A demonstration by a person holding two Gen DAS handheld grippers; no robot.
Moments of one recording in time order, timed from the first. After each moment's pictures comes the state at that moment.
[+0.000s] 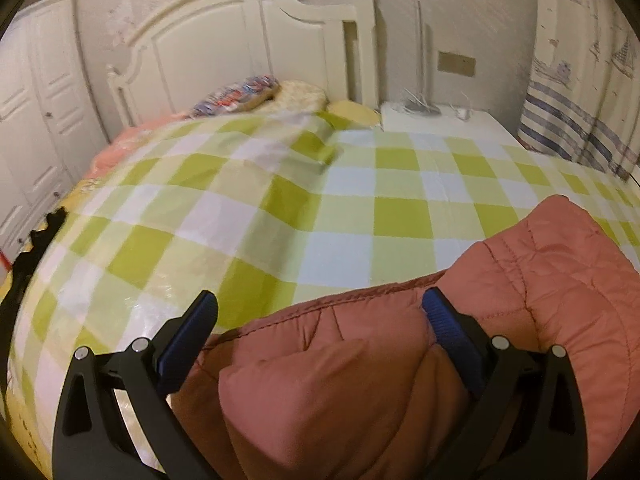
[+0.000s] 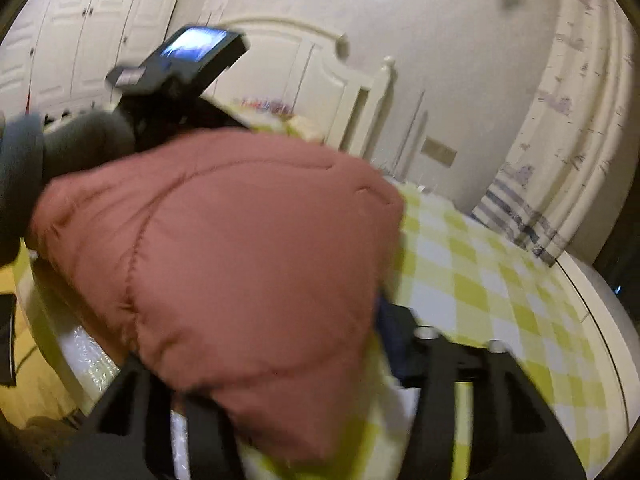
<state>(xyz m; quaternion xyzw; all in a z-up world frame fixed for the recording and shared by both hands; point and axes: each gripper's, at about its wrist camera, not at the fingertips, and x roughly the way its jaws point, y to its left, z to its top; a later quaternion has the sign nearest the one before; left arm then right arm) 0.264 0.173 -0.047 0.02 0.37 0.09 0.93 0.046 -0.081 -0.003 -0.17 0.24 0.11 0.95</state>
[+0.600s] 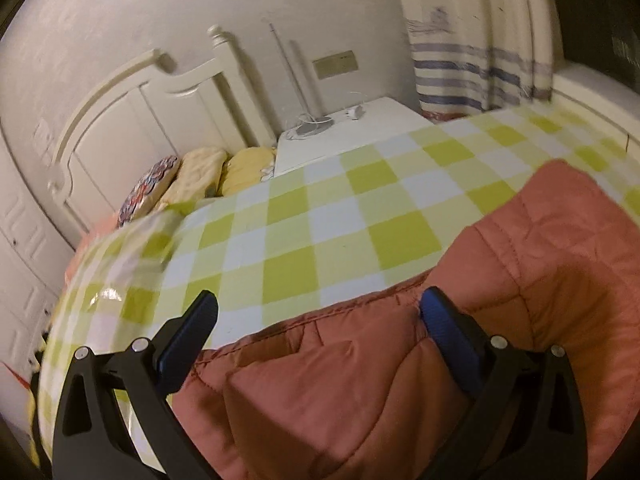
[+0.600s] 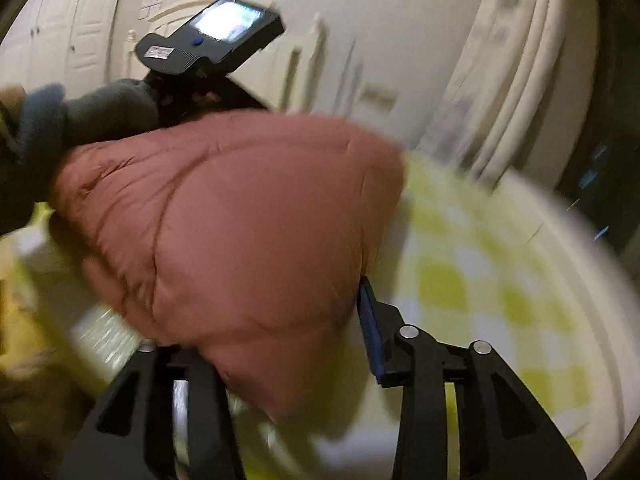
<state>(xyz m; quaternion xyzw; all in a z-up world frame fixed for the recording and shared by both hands) 0.289 -0.049 -0.045 0.19 0.34 -0.02 0.92 0.012 -0.233 -0.004 -0.11 0.33 0.07 0.93</state>
